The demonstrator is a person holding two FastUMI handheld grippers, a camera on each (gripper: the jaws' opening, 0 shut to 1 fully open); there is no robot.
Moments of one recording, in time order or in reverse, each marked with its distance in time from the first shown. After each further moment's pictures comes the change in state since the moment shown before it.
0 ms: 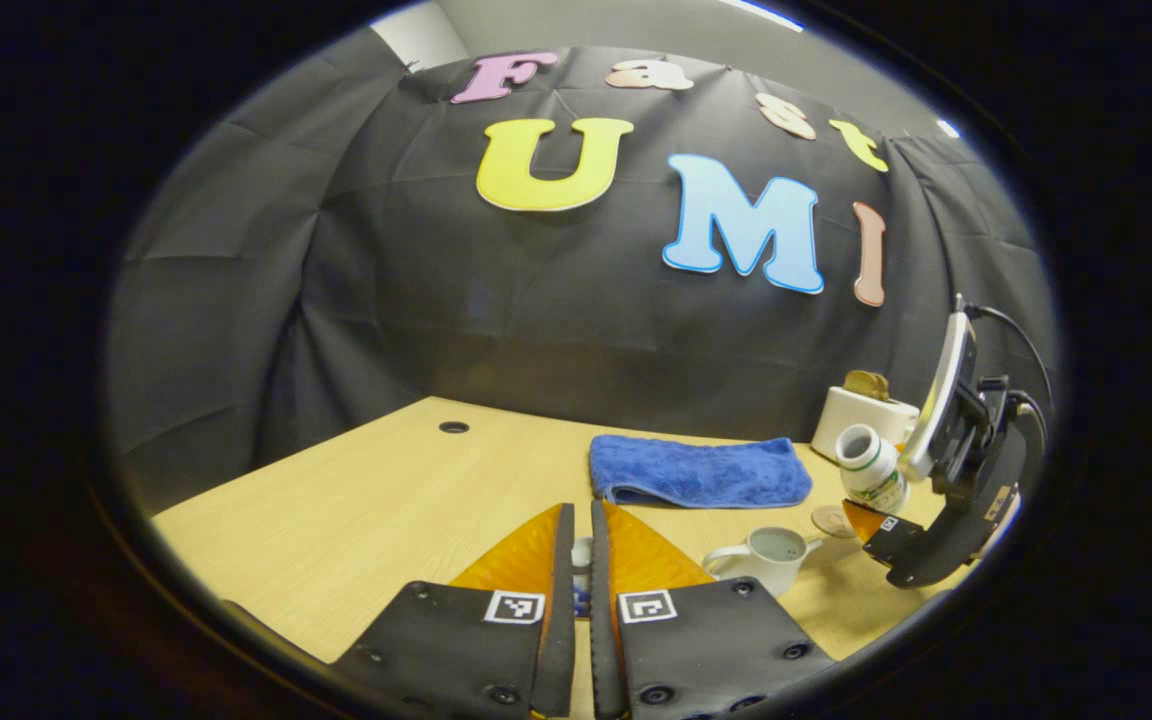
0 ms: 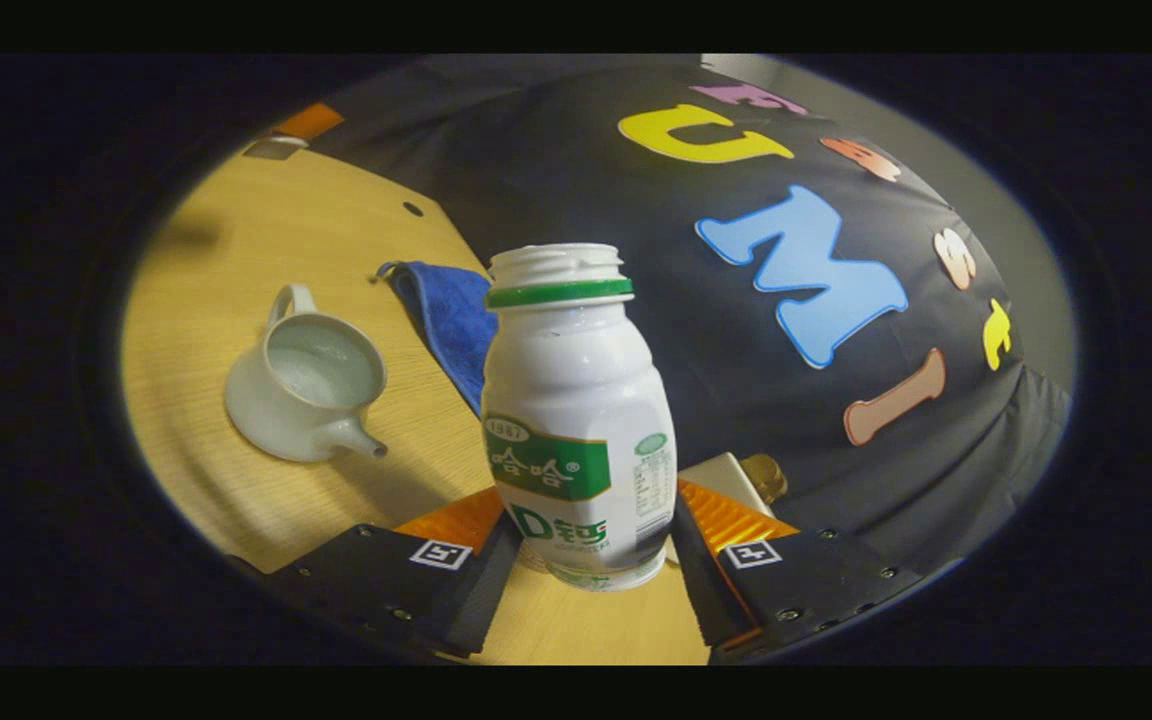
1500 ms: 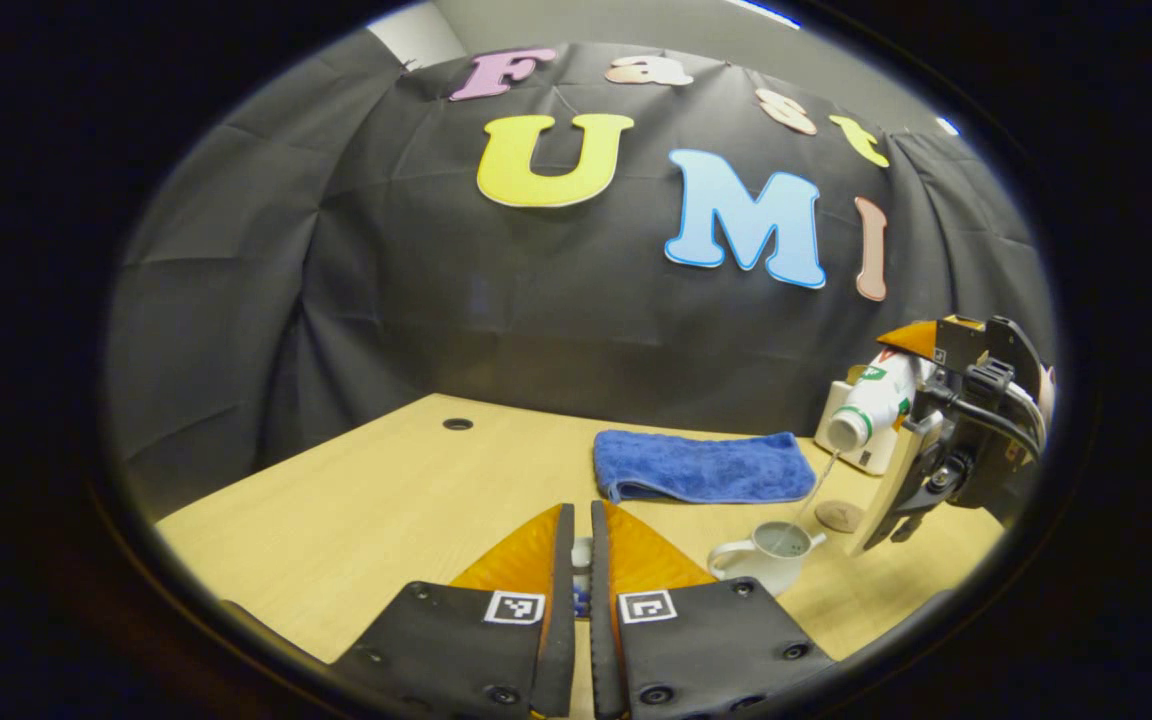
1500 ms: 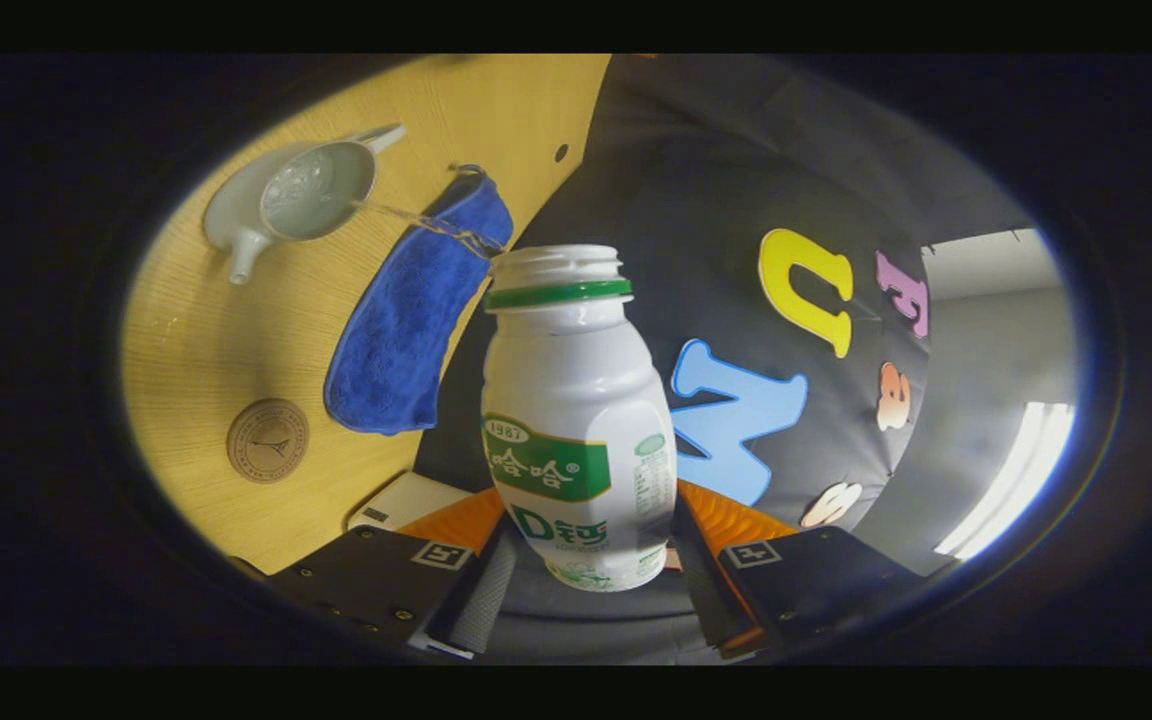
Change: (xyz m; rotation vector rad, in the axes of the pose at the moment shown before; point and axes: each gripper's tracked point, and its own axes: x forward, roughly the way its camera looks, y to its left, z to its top) left arm -0.003 0.005 0.002 0.009 0.020 0.012; right arm -0.007 -0.097 0.085 -1.039 -0.145 -0.332
